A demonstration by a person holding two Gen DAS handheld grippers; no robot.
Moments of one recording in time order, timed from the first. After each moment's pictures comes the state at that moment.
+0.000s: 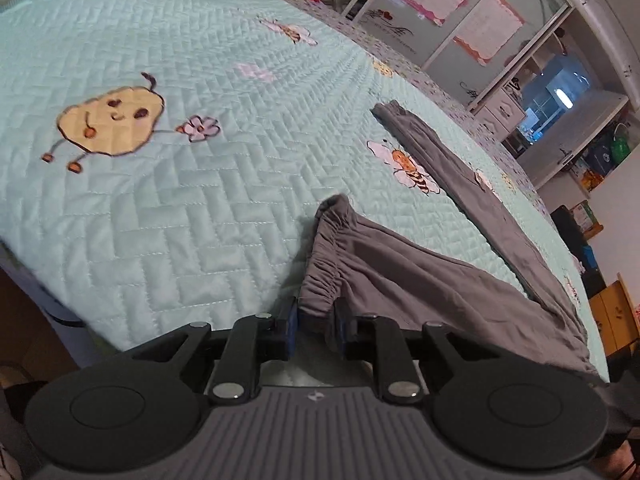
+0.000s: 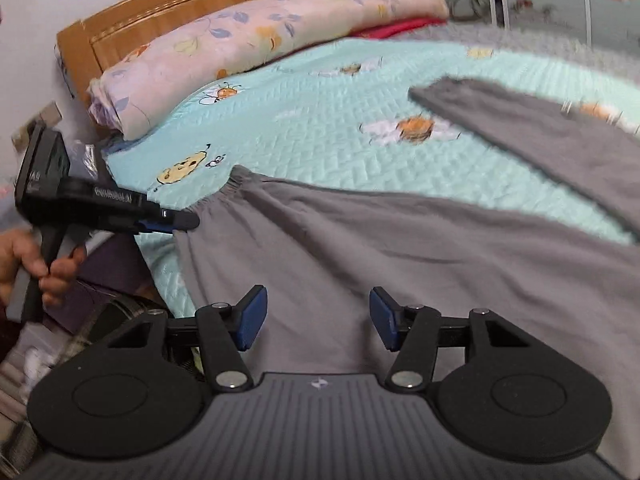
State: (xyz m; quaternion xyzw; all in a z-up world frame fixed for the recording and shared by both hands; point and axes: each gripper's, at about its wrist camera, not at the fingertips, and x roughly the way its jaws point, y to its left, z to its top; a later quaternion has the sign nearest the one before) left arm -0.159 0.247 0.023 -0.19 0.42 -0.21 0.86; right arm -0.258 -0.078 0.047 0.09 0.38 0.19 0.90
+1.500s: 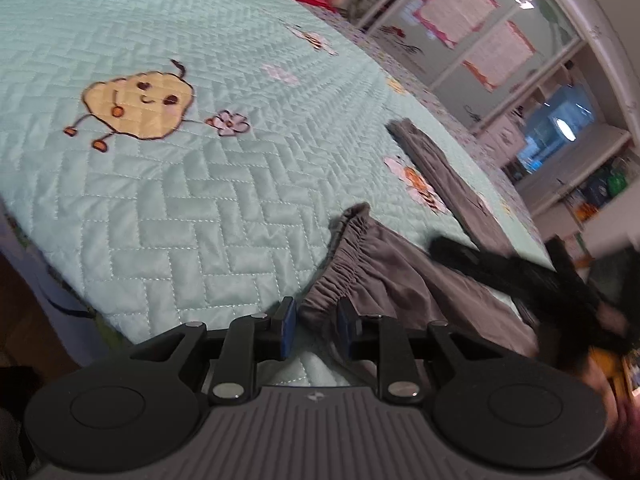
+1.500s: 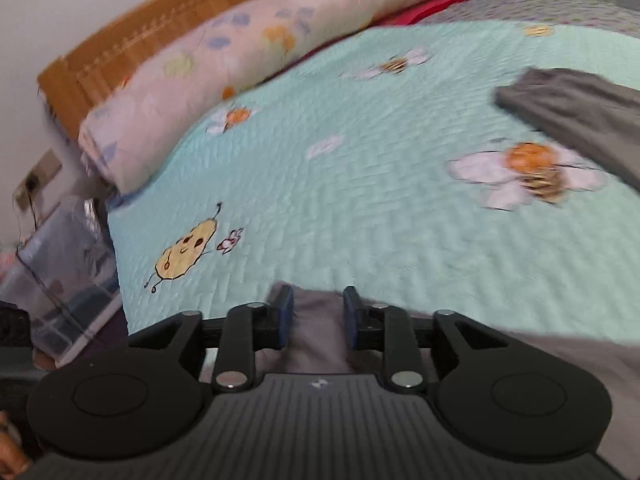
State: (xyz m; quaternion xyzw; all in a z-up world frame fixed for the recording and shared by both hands) left arm -0.155 0.267 0.012 -0.24 0.42 -0.19 0.86; right arm -0.121 -0.019 0.045 0.16 0.36 0.19 0.90
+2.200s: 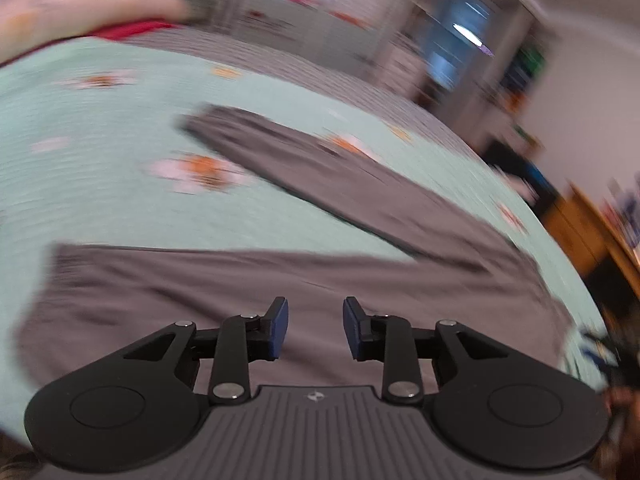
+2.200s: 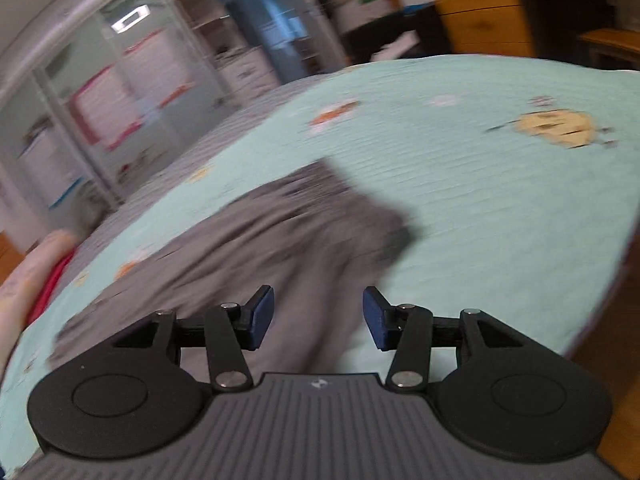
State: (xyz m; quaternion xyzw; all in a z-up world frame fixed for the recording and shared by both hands) left arm -0.207 0.053 0.092 -0.05 0.37 -0.35 0.86; right arm -0.536 -0.402 0.045 0.35 0.15 -0.39 0.84
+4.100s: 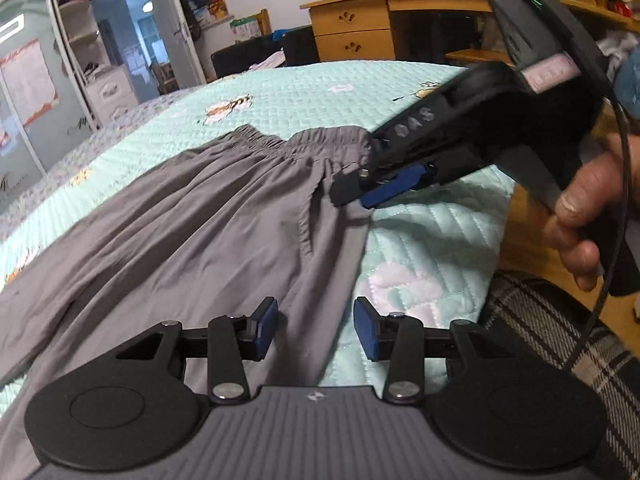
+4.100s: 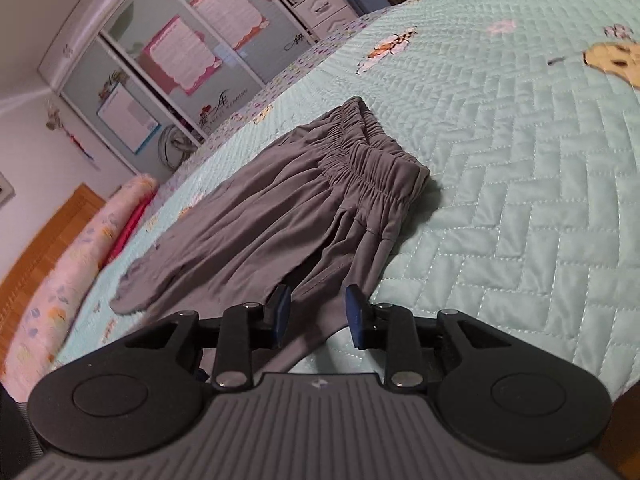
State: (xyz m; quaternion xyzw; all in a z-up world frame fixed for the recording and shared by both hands) left arm -0.410 -0.293 0.010 0.31 0.19 -0.58 0.73; right arm -0.542 -0.464 0.000 0.39 0.20 -0.19 0.88
